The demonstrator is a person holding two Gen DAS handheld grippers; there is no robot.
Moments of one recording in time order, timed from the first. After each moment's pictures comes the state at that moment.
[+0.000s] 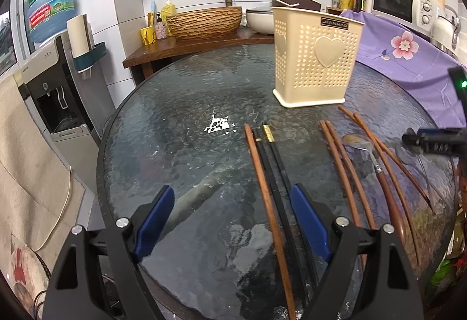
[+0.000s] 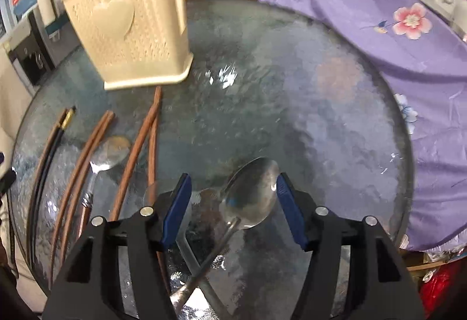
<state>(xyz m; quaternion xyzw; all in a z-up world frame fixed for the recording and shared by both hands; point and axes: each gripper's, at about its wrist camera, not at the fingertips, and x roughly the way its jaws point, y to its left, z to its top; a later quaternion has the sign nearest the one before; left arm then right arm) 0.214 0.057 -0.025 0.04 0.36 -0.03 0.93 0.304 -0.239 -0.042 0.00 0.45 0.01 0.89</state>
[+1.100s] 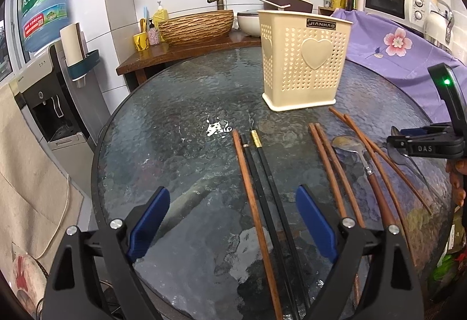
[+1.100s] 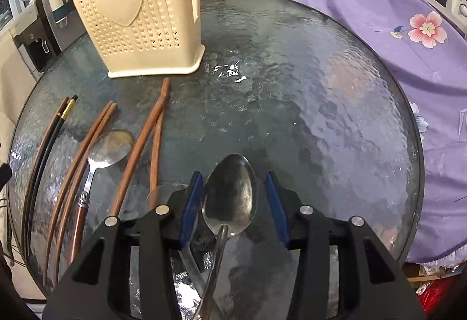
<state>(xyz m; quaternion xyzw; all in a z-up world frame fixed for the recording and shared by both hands) 0.216 0.048 -0.021 0.05 0.36 -0.04 0.93 0.321 -0.231 -0.060 -0.03 0.48 0.04 0.88</state>
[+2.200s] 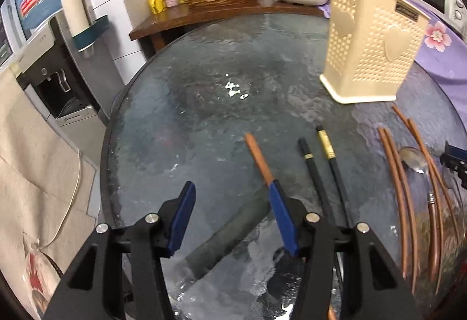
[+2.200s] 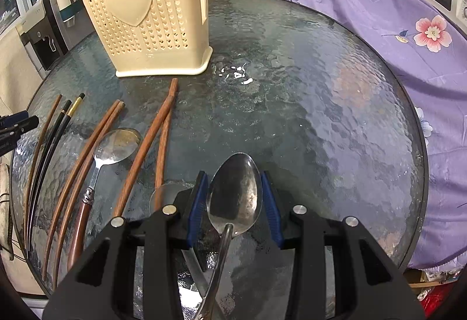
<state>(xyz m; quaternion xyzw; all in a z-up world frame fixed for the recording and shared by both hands) 0.294 0.090 -0.035 0.05 0.45 0.00 0.89 0.316 -0.231 -0.061 -0.03 0.47 0.06 0.88</state>
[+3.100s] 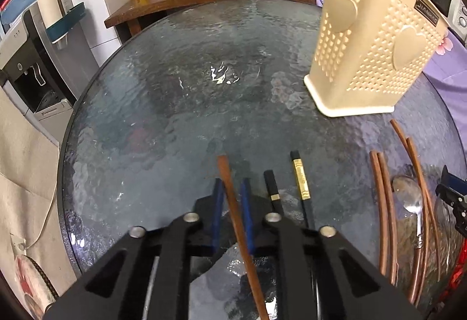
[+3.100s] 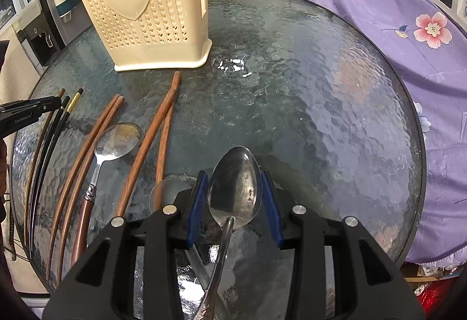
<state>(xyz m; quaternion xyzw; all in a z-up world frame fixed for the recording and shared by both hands) 0.347 0.063 -0.051 0.02 0.49 -0.02 0.87 0.319 -0.228 -0.061 -0.03 0.49 0.05 0.87</state>
